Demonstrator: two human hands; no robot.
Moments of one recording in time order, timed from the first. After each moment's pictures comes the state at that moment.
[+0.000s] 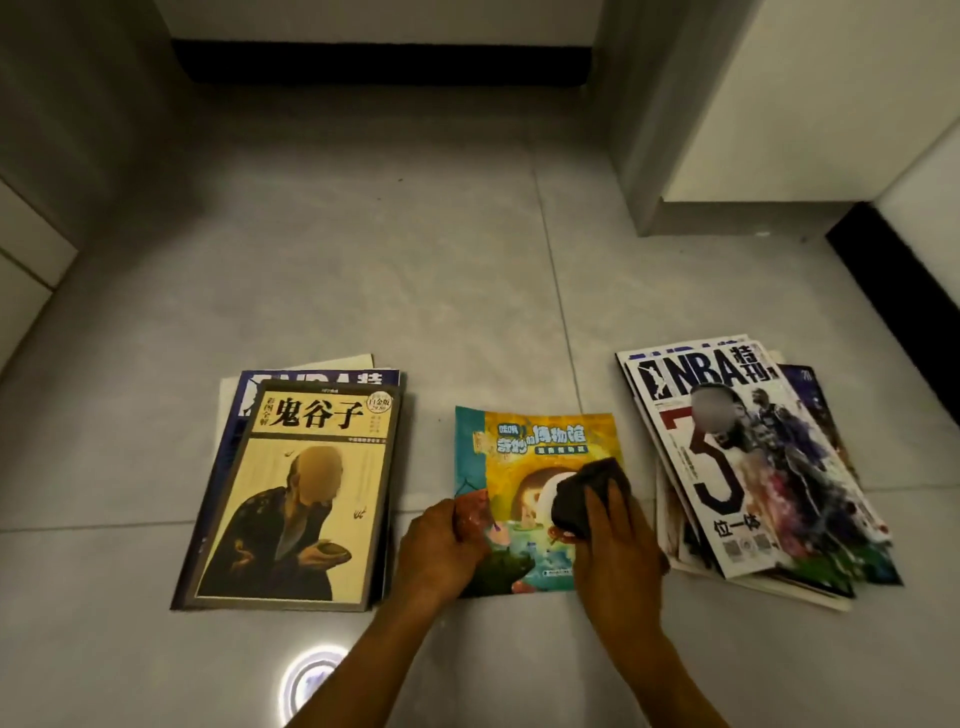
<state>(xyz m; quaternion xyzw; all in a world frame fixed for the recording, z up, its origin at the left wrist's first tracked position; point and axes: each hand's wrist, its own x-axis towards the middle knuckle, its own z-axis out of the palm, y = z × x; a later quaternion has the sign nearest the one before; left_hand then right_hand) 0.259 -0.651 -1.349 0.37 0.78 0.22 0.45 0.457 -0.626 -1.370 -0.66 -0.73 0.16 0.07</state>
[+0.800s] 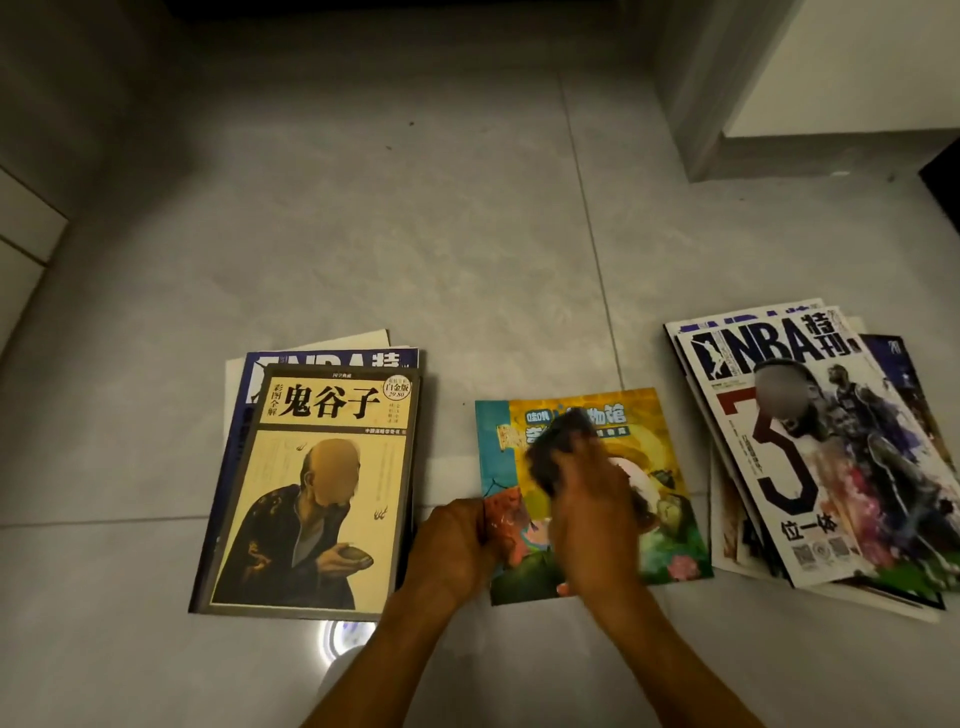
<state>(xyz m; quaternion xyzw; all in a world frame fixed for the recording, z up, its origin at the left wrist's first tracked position) 0.240 -0.644 -1.373 0.45 0.74 0.16 0.47 0.390 -0.593 -1.385 -0.62 -0.76 0.17 0.10</state>
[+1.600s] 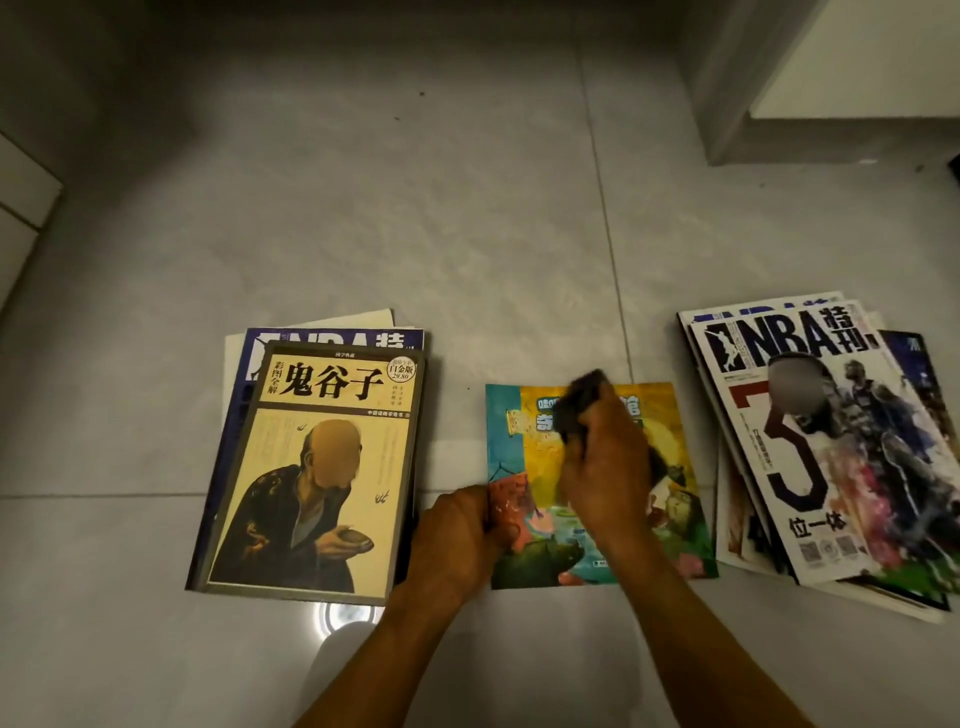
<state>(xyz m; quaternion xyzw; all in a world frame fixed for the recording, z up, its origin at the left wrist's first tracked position) 0.243 -0.647 -1.381 0.47 0.76 0.15 0.43 0.387 -0.547 -1.387 -0.67 -0.70 0.22 0.16</state>
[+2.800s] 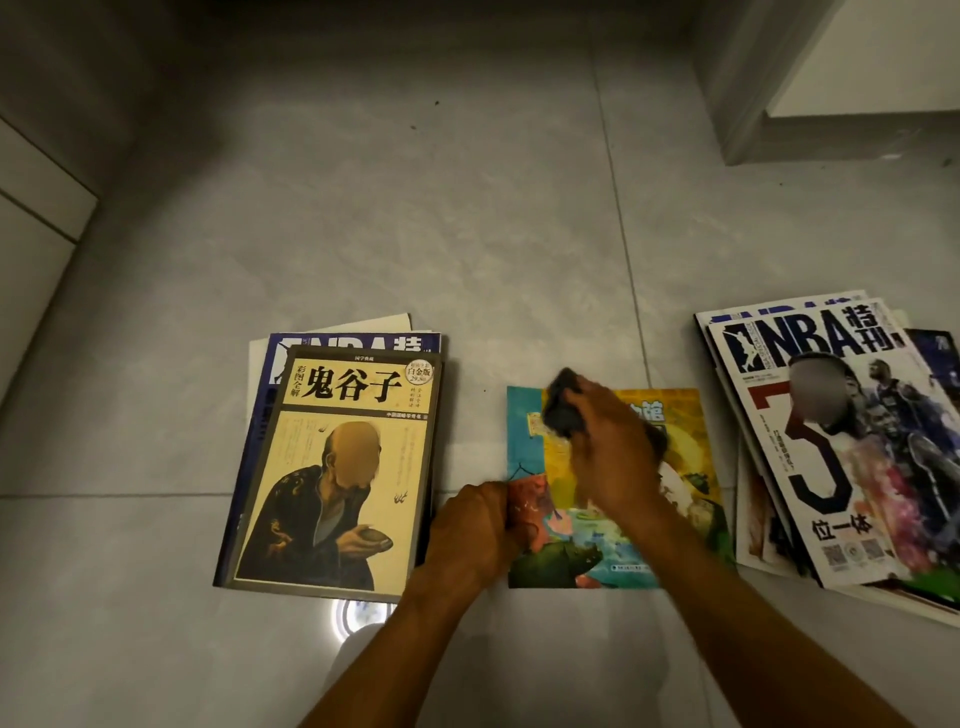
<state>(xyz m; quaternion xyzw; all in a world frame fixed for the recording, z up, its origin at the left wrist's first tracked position) 0.237 -0.637 -1.375 0.51 0.76 0.07 0.40 0.381 -0.531 -1.384 -0.57 -0.77 0.25 0.14</state>
